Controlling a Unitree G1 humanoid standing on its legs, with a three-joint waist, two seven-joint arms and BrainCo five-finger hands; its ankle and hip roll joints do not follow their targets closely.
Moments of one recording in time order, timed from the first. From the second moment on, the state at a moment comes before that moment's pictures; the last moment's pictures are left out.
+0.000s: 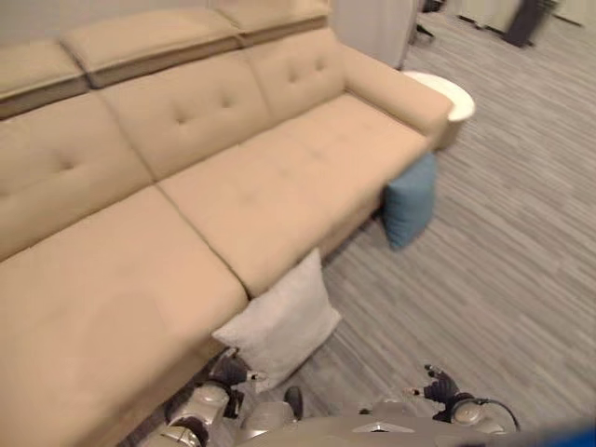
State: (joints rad) left arm -0.10 0.28 -0.26 1.19 -0.07 -0.10 0.12; right arm -0.05 -0.24 0.36 1.14 0.01 -0.10 -0.12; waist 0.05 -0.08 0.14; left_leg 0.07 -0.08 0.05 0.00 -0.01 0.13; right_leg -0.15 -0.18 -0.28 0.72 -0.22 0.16
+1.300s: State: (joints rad) left arm -0.55 0.38 -0.33 0.90 -0.30 -0.19 0.32; right arm -0.48 -0.32 0.31 0.97 0.12 -0.15 -0.29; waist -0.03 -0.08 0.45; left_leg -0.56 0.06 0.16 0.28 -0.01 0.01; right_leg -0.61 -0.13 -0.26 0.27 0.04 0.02
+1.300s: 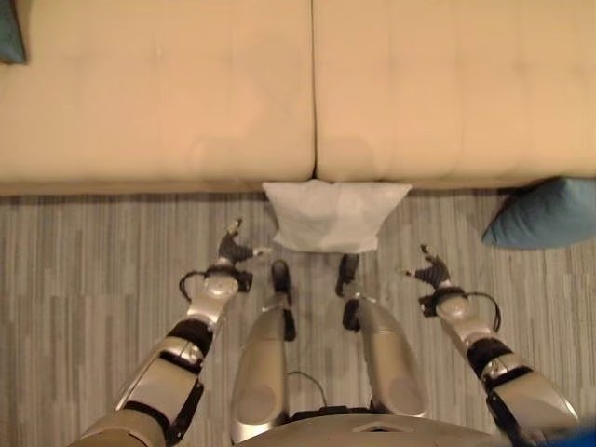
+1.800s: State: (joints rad) left arm -0.81 0.42 -0.32 0.80 -0.38 -0.22 0.48; right arm -0.83 -0.45 0.27 0.86 0.16 -0.17 -0.48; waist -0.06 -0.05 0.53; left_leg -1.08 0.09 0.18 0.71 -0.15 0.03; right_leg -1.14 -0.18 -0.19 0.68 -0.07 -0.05
